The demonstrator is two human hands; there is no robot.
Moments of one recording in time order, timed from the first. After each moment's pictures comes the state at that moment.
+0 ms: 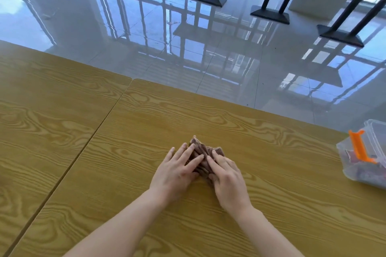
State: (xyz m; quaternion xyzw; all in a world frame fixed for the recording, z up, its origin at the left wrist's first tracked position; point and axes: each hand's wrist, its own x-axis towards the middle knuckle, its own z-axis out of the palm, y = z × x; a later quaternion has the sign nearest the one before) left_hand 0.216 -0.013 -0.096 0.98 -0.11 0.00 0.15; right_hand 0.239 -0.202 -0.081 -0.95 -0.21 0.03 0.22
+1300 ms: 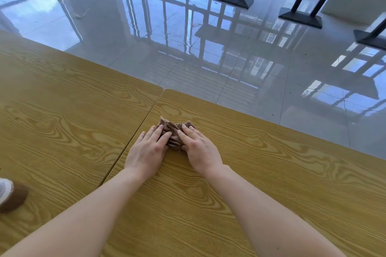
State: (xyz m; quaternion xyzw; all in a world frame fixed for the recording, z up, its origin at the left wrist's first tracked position) left_hand 0.268 0.170 -0.099 0.99 0.07 0.01 0.12; right_hand 0.350 -0.003 -0.092 -0.90 -0.36 0.06 0.22
